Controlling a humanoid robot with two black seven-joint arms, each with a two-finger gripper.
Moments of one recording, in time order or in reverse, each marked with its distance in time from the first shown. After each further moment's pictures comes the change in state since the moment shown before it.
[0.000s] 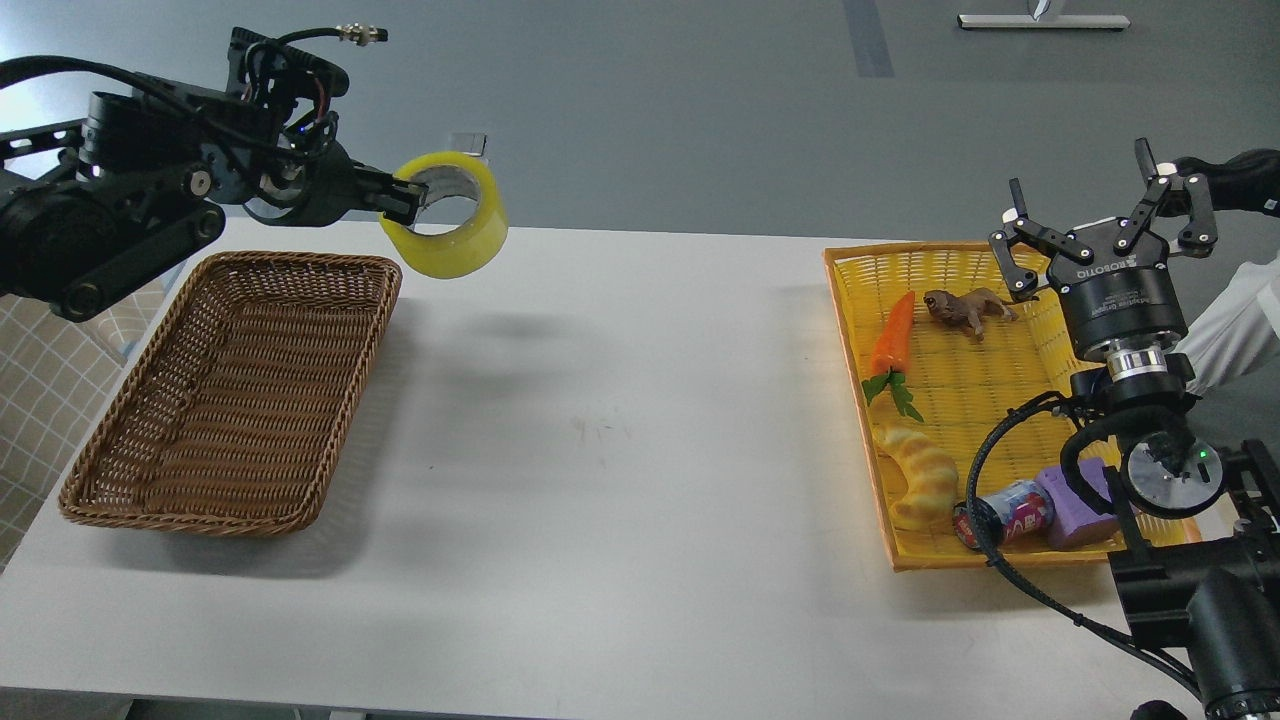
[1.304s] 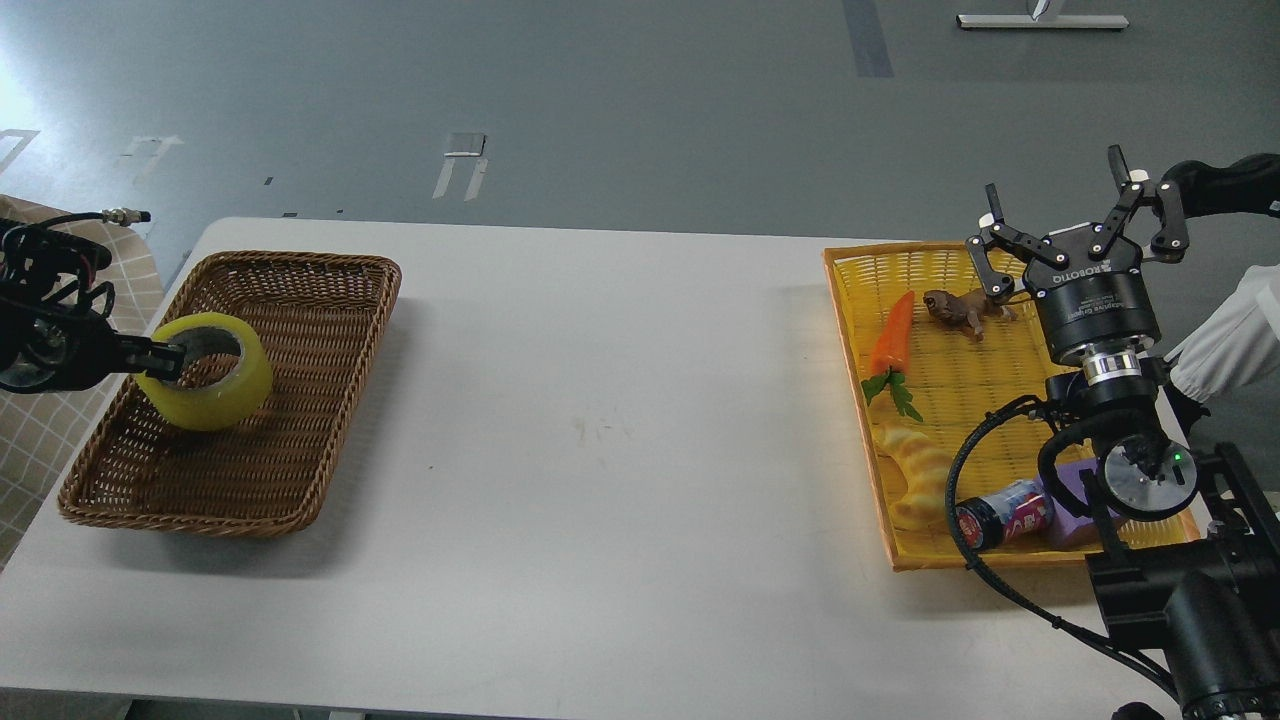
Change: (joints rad) left arm 0.286 0.229 0.115 0.126 -0.017 0.106 -0.093; right arm -0.002 0.037 -0.004 -0.002 0.000 0.000 -0.002
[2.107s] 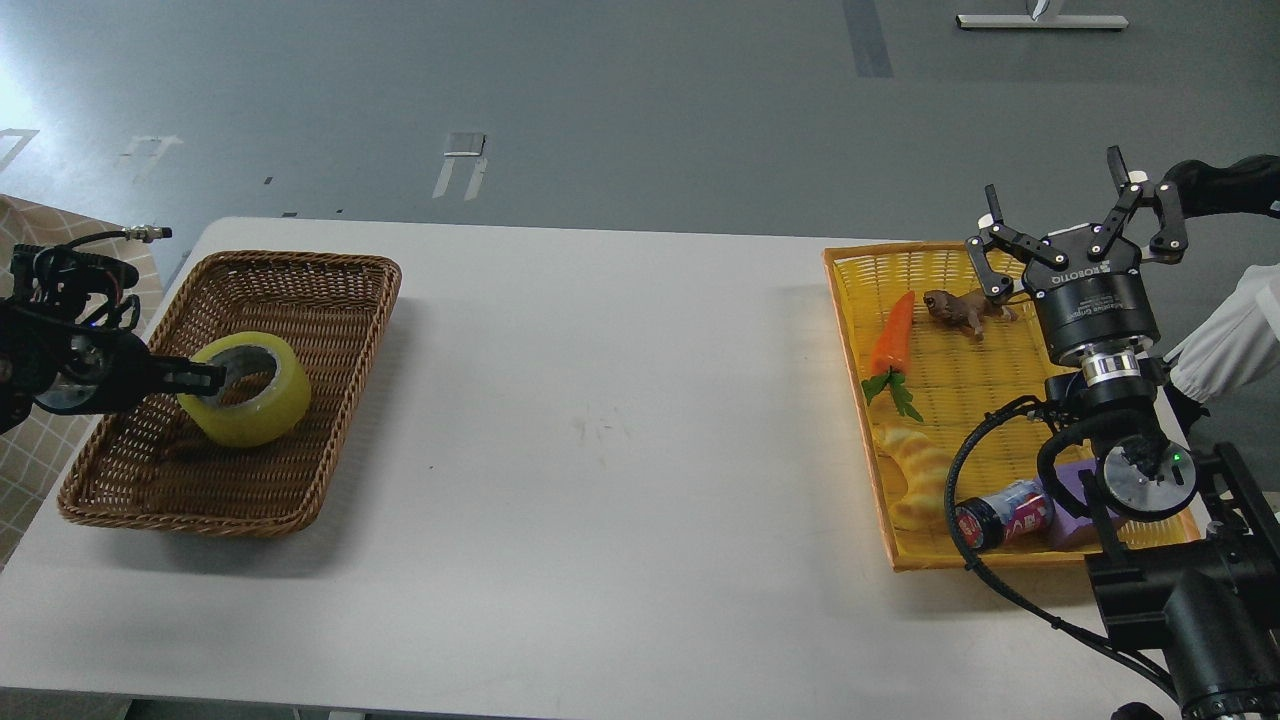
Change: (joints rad) left arm 0.034 -0.037 0.000 0.000 -0.117 0.001 -0.007; right arm 0.000 0.000 0.000 -0.002 0.000 0.000 0.000
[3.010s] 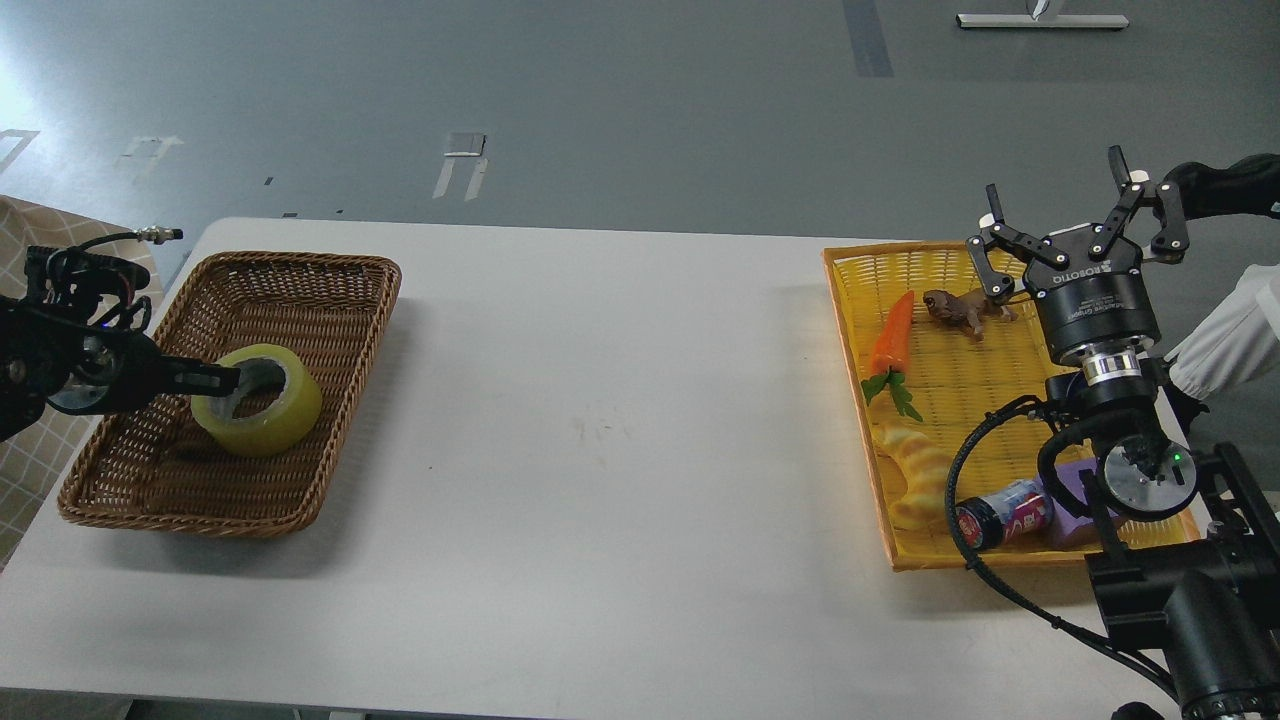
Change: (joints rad) left arm 0.000 -0.015 -0.004 0.000 -0.002 0.002 0.004; right arm 0.000 0.000 0.003 0.000 0.000 0.000 0.001
